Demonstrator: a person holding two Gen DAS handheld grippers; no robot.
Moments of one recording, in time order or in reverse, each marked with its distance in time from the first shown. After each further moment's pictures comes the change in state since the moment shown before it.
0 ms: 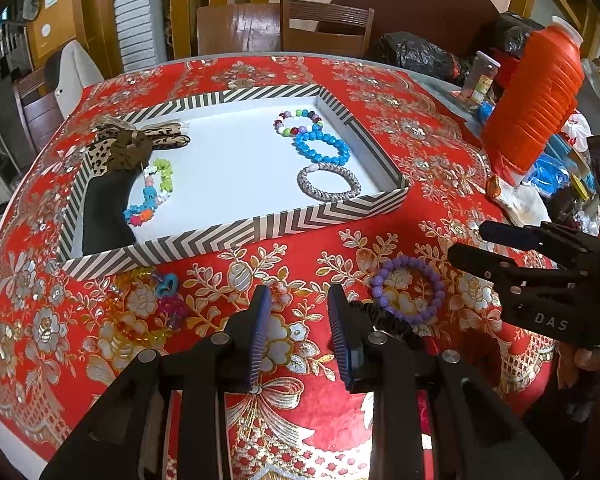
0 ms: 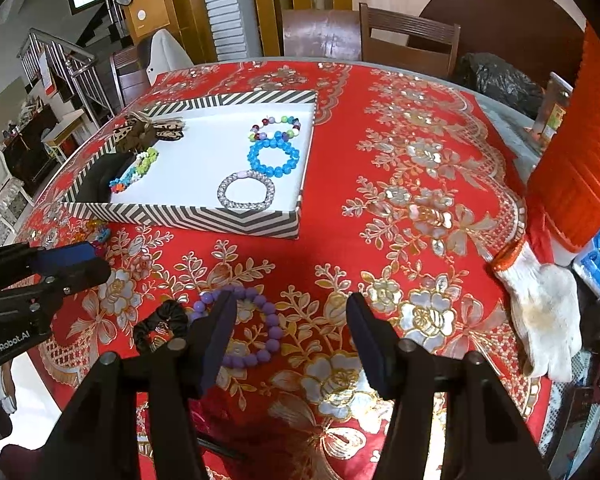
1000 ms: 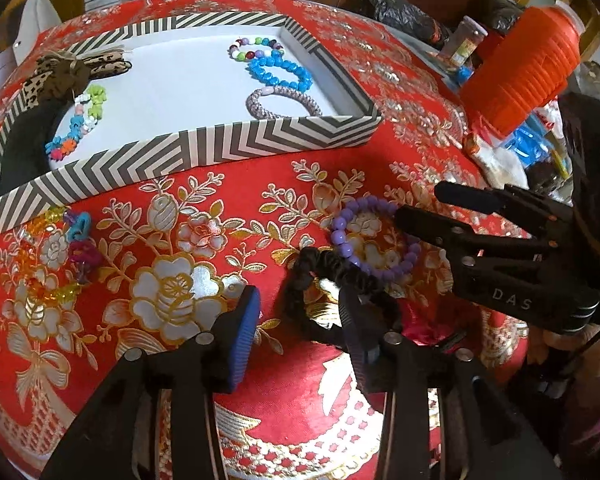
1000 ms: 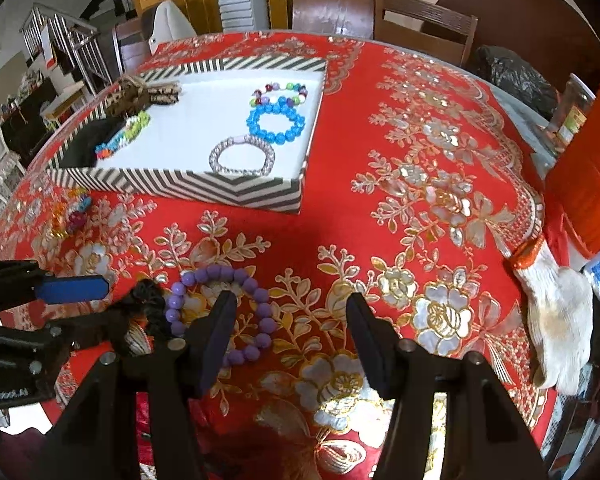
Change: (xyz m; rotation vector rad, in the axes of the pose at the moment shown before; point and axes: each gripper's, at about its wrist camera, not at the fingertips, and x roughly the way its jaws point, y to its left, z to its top) left arm 0.044 -0.012 -0.019 -0.019 0.168 -0.159; right arm 0.036 0.004 -0.004 -0.069 0.089 -0.023
